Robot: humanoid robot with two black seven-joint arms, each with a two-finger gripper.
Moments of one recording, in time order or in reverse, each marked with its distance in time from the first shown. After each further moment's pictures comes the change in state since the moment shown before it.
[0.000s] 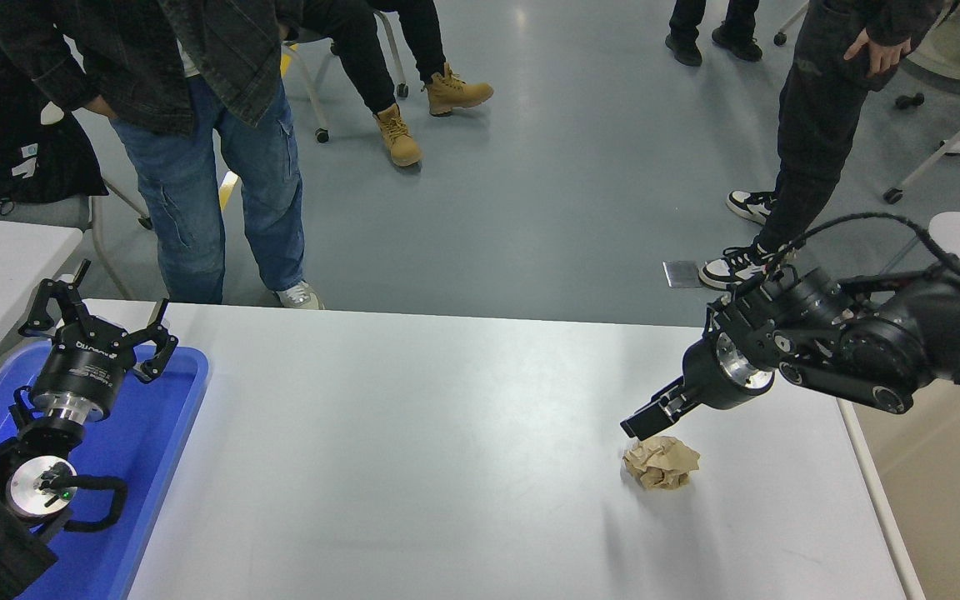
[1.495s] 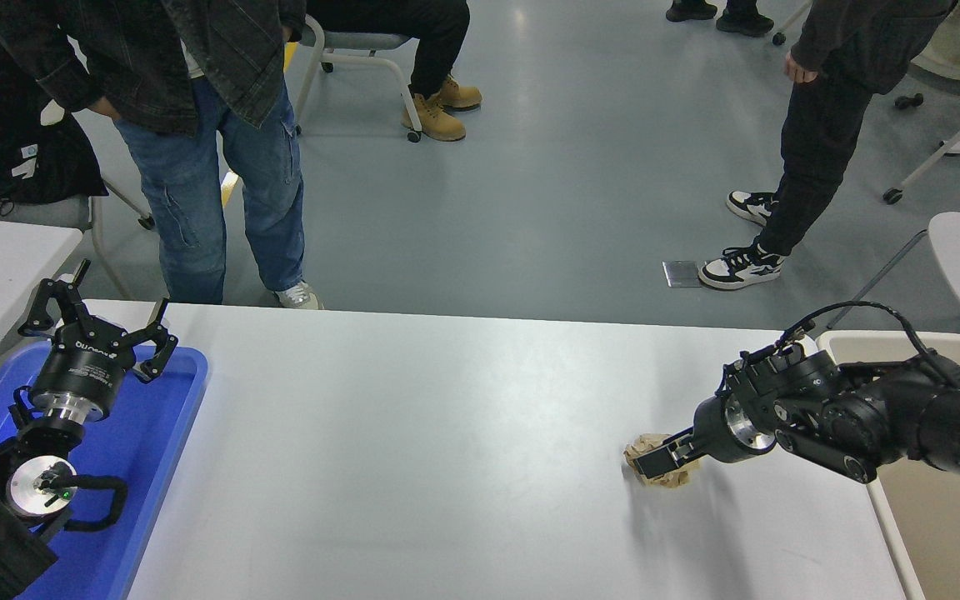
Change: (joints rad) left arm 0.000 0.000 0.000 0.000 0.000 0.000 0.000; right arm -0.242 0.068 0.068 -0.240 0.022 -0.117 0.005
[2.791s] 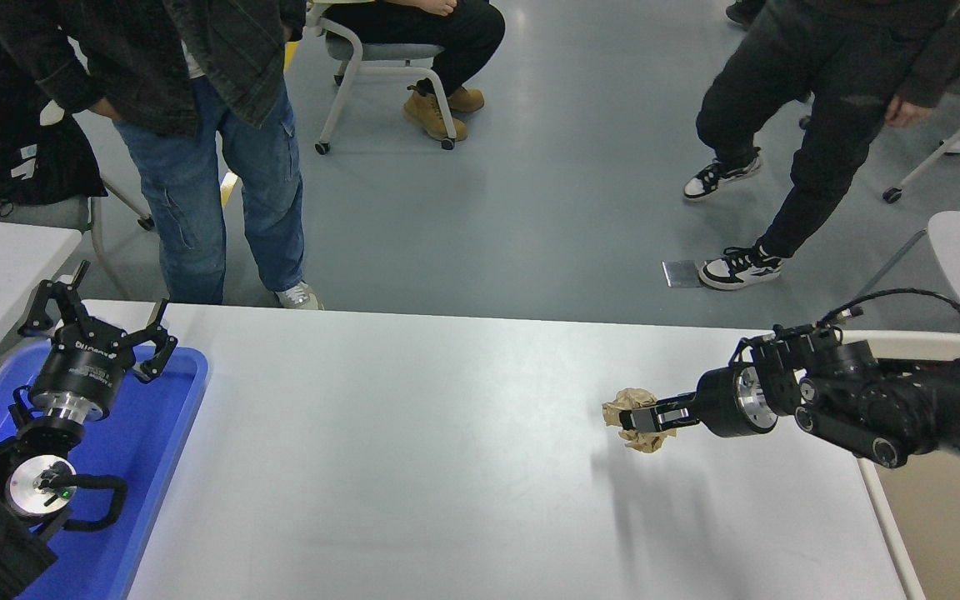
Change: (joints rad) left arm 0.000 0.001 0.001 0.000 0.000 0.000 0.000; right arm 0.016 -0.200 0.289 0.193 0.059 -0.004 0.114
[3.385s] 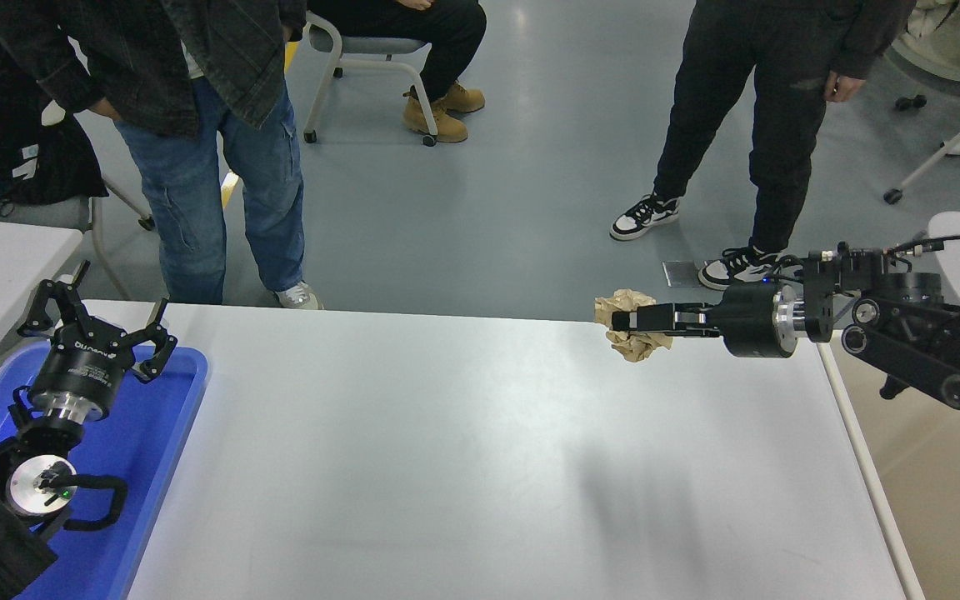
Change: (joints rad) left arm 0.000 0.000 0.000 0.000 0.000 0.000 0.000; right arm 0.011 -0.141 0.343 0.078 0.072 0.118 0.016
